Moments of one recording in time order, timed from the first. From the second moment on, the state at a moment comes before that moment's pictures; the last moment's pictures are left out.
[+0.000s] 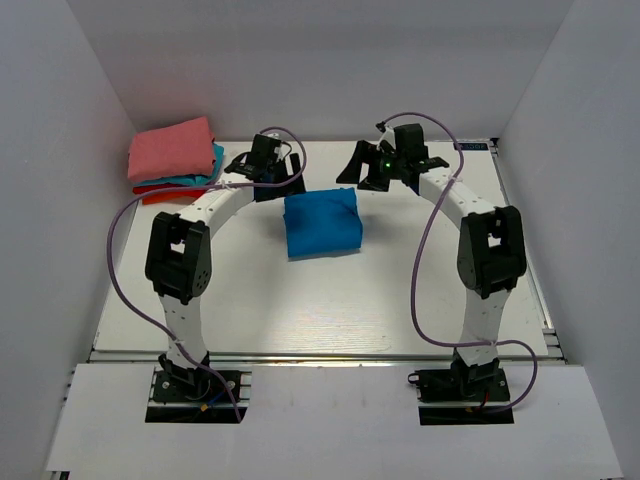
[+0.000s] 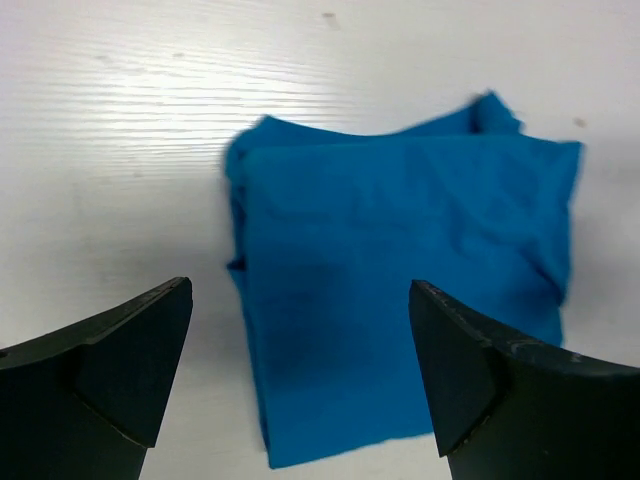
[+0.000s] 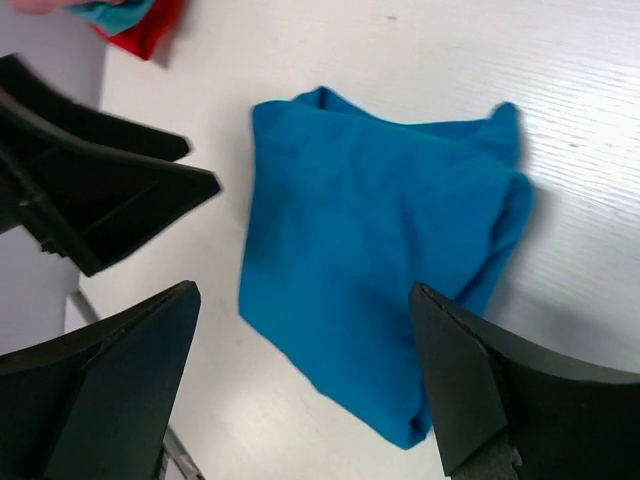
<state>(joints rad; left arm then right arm) -0.37 1.99 1.63 -0.46 -0.03 -0.46 0.32 2.01 1.62 -0.27 -0.56 0.46</state>
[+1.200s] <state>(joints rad) -0.33 2.07 1.65 -0.35 0.14 -0.42 0.30 2.04 1.56 -0.16 -0.66 0.54</state>
